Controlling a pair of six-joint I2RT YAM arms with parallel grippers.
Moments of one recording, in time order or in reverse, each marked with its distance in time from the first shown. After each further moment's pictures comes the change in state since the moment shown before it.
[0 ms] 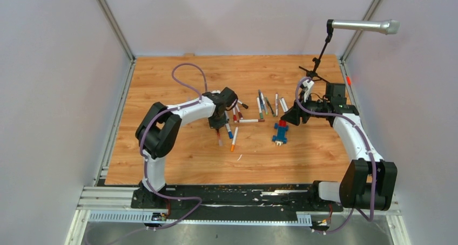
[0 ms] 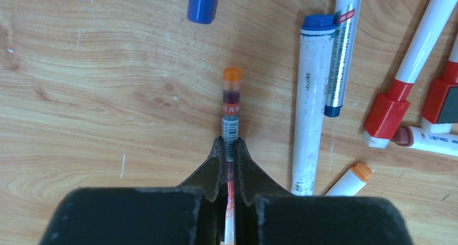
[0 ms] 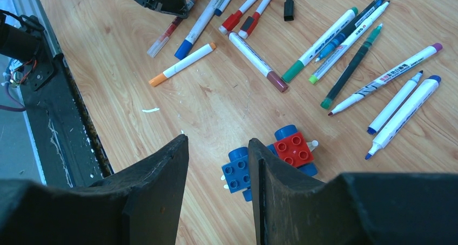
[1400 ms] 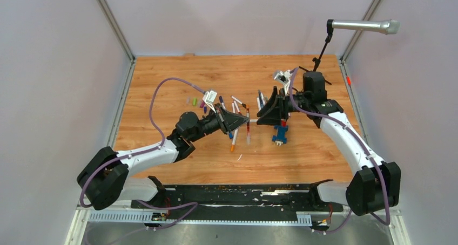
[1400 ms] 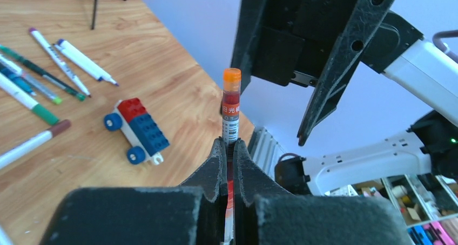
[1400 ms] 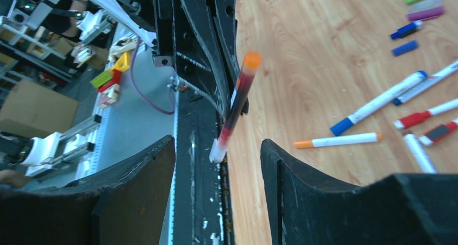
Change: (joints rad) left arm -0.100 -0.704 -0.803 1.547 0.612 0.067; right arm 0.302 -0.026 0.091 0.213 -0.286 0.448
